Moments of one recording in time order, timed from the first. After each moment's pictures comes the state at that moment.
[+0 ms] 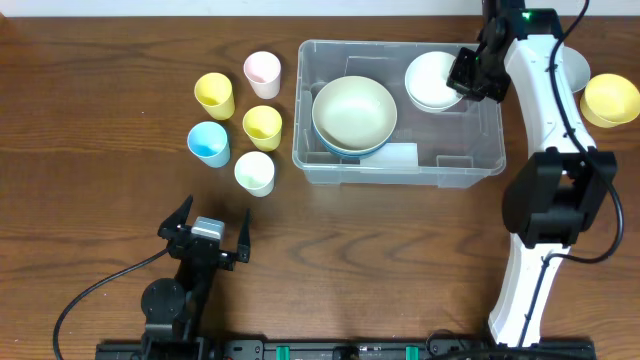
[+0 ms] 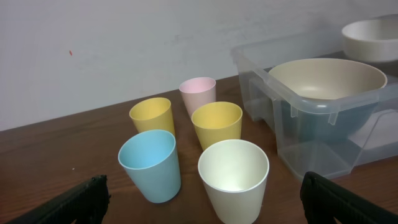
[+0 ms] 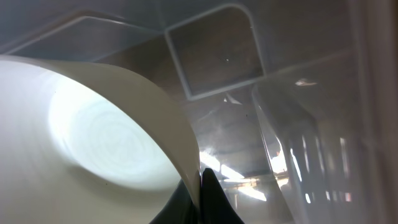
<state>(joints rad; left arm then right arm) -0.05 0.01 0.02 -0.10 0.17 0.15 0.03 2.27 2.15 -1.25 -0.10 0.46</state>
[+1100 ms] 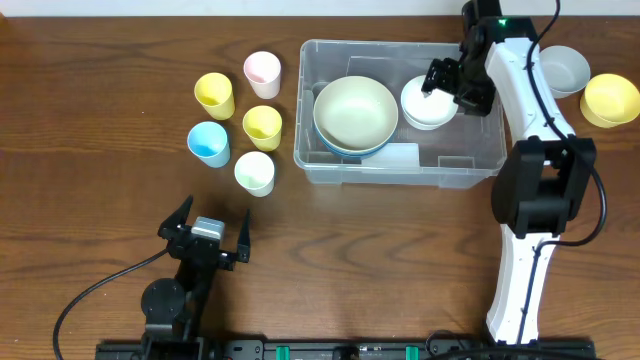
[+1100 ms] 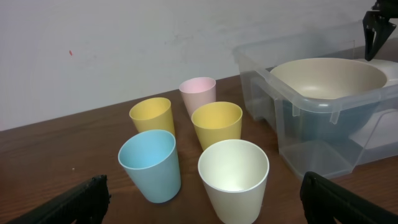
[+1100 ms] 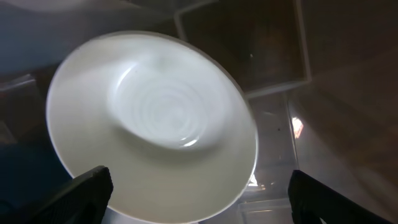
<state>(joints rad) -0.05 0.01 0.02 -0.10 0.17 0.15 0.05 2.34 2.16 -1.22 -0.11 0.46</state>
